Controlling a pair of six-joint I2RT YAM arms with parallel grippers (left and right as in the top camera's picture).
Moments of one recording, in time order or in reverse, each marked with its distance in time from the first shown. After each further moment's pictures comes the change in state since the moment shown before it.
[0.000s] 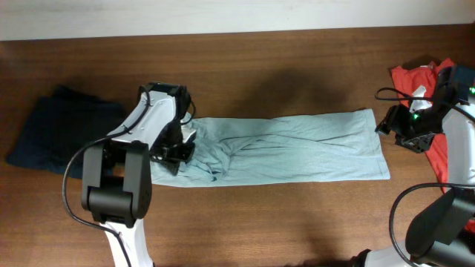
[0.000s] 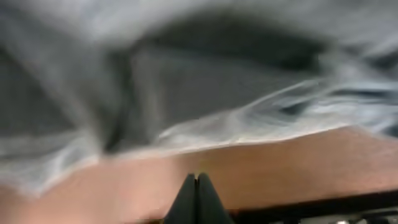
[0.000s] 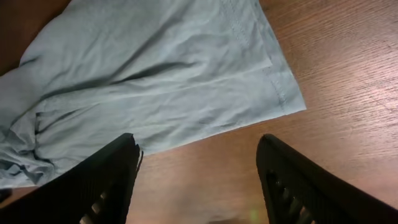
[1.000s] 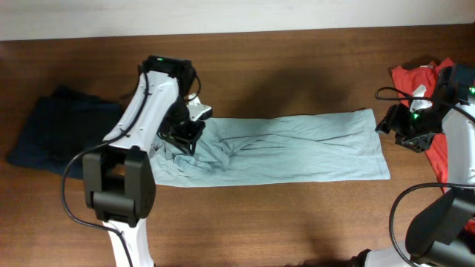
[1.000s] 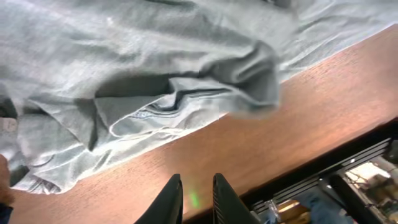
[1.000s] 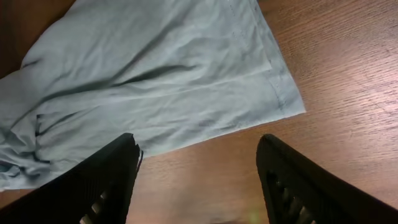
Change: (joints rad) left arm -0.041 0.011 0.304 -0.159 0.197 0.229; right arm 0.001 0.000 0.000 0.008 0.000 0.000
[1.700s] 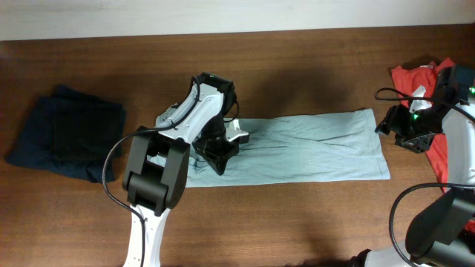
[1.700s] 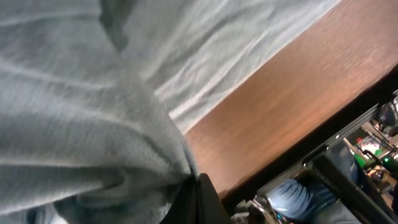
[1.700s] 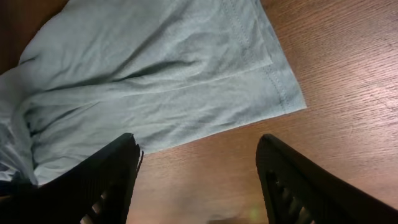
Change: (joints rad) left arm -0.198 0.182 0.000 -0.003 0.116 0.093; right arm 0.000 0.000 0.000 -0.013 0.000 0.000
